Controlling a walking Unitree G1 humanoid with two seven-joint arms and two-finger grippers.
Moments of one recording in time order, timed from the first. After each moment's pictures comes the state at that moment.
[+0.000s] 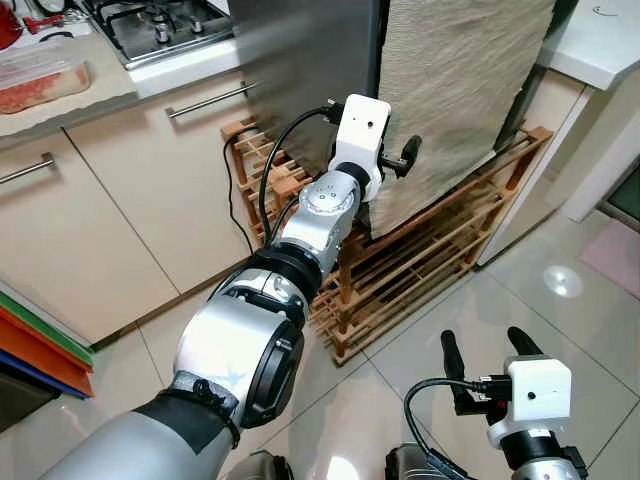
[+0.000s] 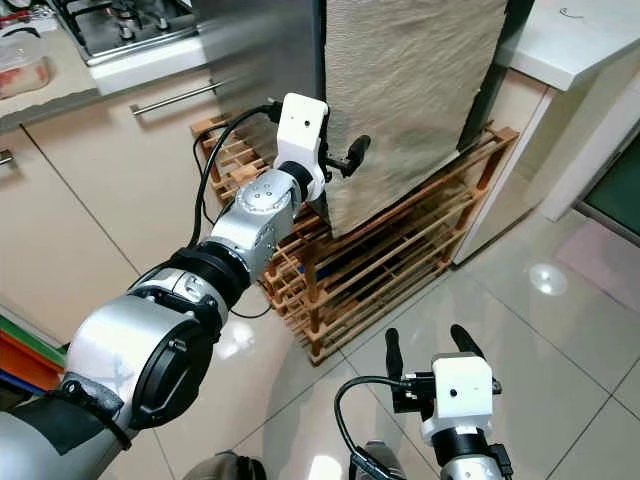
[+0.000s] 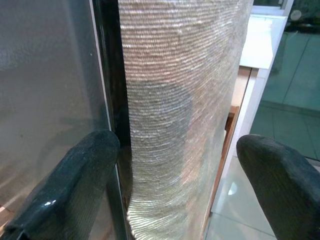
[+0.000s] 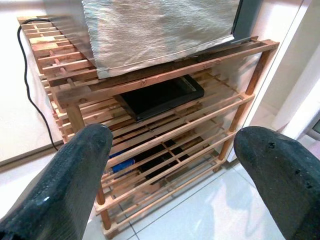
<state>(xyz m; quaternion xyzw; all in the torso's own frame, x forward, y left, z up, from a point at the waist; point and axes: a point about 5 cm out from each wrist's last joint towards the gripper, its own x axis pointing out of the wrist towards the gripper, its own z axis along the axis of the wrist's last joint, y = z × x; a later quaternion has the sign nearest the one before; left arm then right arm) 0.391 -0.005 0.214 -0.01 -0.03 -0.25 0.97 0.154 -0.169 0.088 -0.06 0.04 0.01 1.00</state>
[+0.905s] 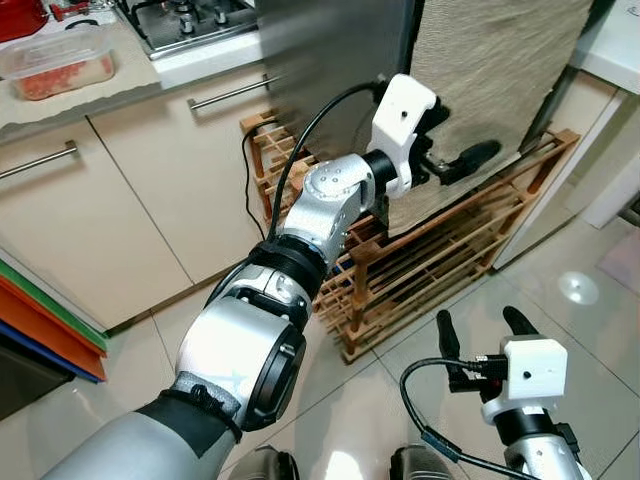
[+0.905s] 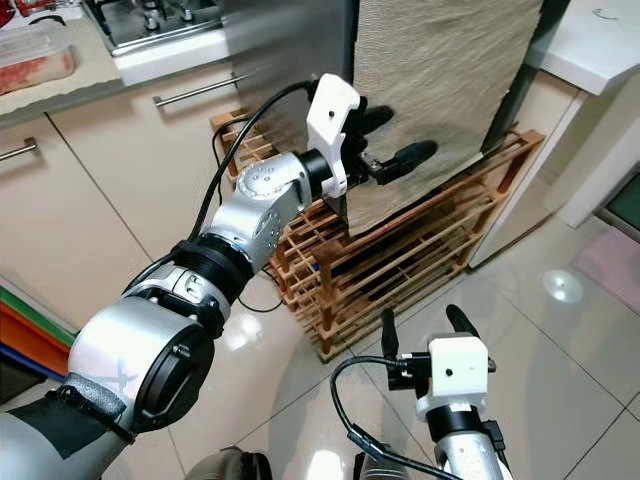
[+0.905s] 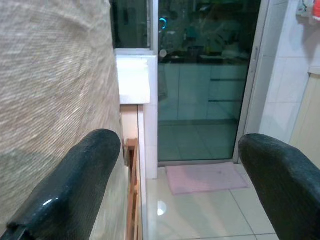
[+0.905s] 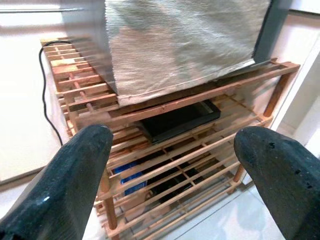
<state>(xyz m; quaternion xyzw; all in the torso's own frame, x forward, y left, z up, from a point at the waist) 0.369 -0.031 0.250 -0.01 -0.12 -0.51 0.85 0.173 -0.165 0.097 -0.05 0.00 0.01 1.00</state>
